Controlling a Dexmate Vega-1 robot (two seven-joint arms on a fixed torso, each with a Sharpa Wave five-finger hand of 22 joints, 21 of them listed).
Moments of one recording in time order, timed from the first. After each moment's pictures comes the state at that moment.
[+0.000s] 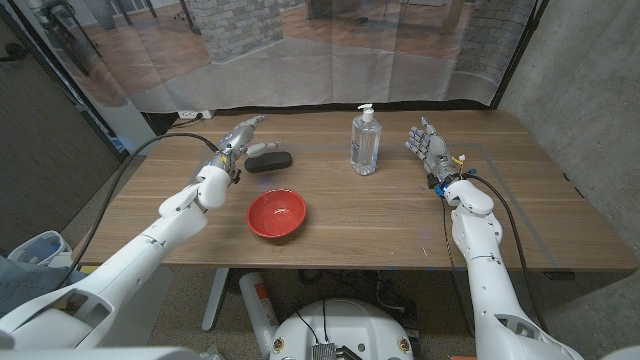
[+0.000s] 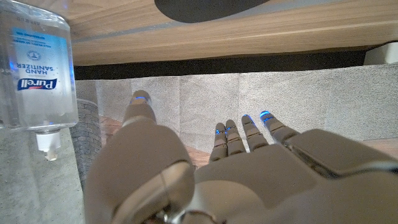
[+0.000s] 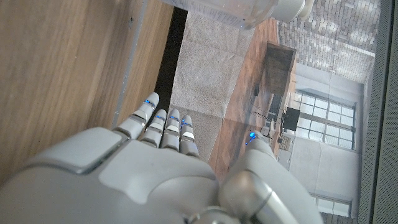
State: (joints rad) left arm 0.81 0.65 0.39 -1.46 0.50 -0.01 0.27; left_hand 0.69 -0.11 0.14 -0.12 0.38 0.04 0.05 0.21 0.19 0.05 0.00 0.22 0.19 0.02 0.03 0.20 0.18 -0.03 0.03 0.21 0.18; right arm -0.90 0.05 0.24 -1.40 0.03 0.07 0.40; right_hand 0.14 -0.03 0.24 -0.05 0.27 0.17 0.08 0.19 0.18 0.18 0.07 0.20 0.18 0.12 0.02 0.19 0.18 0.20 -0.04 0.33 0.18
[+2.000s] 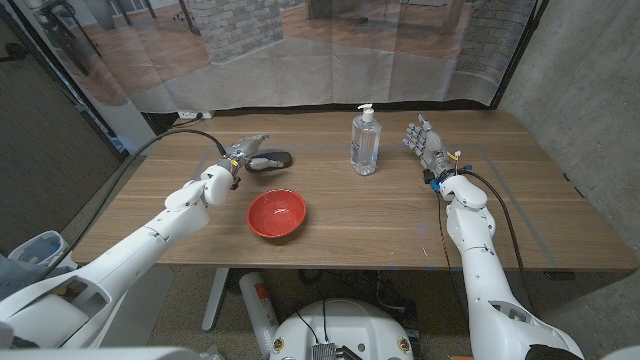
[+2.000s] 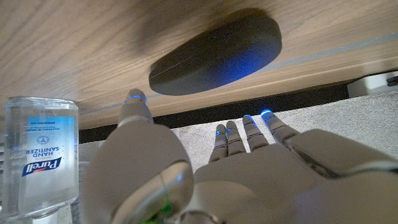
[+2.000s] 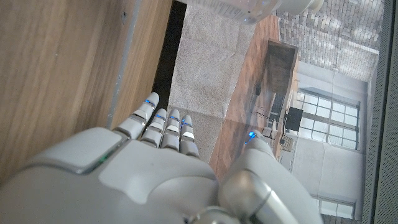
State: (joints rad) left arm 0.75 0.70 0.50 -1.46 0.58 0.14 0.11; left_hand 0.69 -0.13 0.10 -0.12 0.39 0.02 0.05 0.20 0.19 0.05 0.03 0.21 0.20 0.03 0.06 0.19 0.18 -0.01 0.07 0.21 0.18; right arm -0.84 0.06 0.24 -1.32 0.02 0.10 0.39; right_hand 0.15 -0.02 0.24 -0.06 0.27 0.17 0.07 0.19 0.18 0.18 0.07 0.20 0.18 0.13 0.02 0.19 0.18 0.21 -0.04 0.31 0.18
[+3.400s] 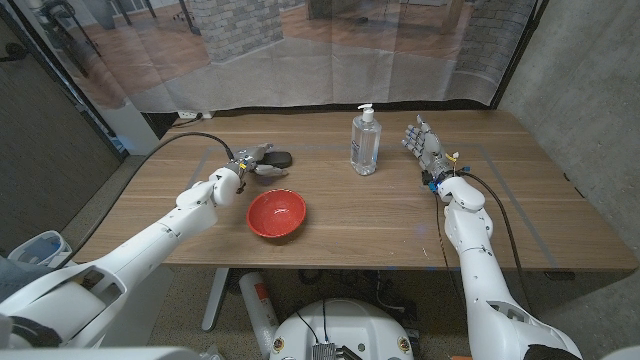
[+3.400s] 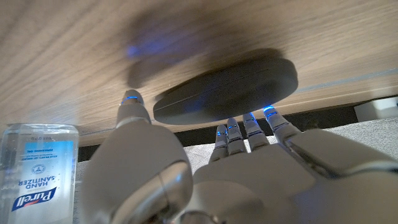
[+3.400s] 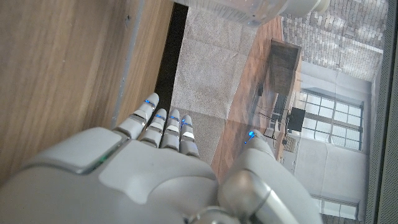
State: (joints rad) left arm 0.68 0.65 0.58 -1.35 0.59 0.15 0.07; left_hand 0.69 -0.14 0.06 -0.11 0.39 0.04 0.07 0.21 0.20 0.09 0.05 0.23 0.20 0.08 0.07 0.20 0.18 0.02 0.11 0.21 0.18; right arm -0.84 0.07 0.24 -1.31 0.01 0.11 0.38; right_hand 0.15 -0.02 0.24 -0.06 0.27 0.18 0.07 0.19 0.18 0.19 0.06 0.20 0.18 0.13 0.02 0.19 0.18 0.21 -0.04 0.30 0.18
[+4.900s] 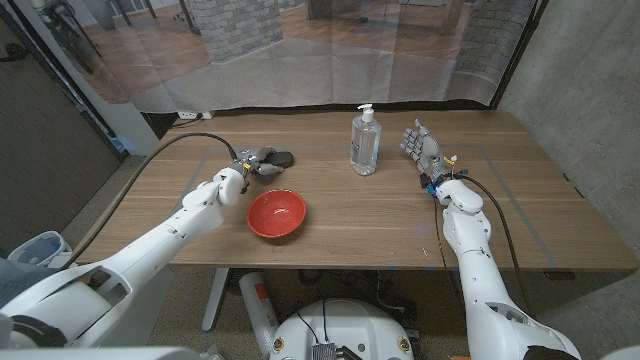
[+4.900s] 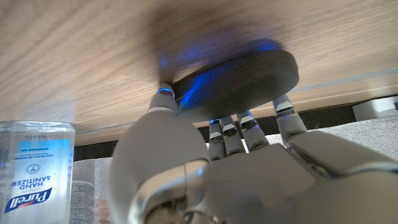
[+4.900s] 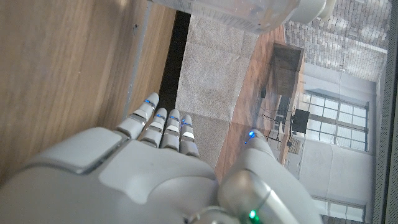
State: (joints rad) left arm 0.68 0.64 0.60 -1.36 0.59 0.21 0.06; left_hand 1.04 0.04 0.12 -0.12 0.32 0.27 0.05 0.26 0.21 0.35 -0.06 0.26 0.21 0.38 -0.04 0.24 0.19 0.38 0.23 0.33 0.18; right arm -0.85 0.08 0.24 -1.29 0.01 0.11 0.39; right_hand 0.15 -0.02 0.23 -0.06 0.26 0.18 0.07 0.19 0.18 0.19 0.06 0.20 0.18 0.13 0.03 0.19 0.19 0.22 -0.04 0.28 0.18
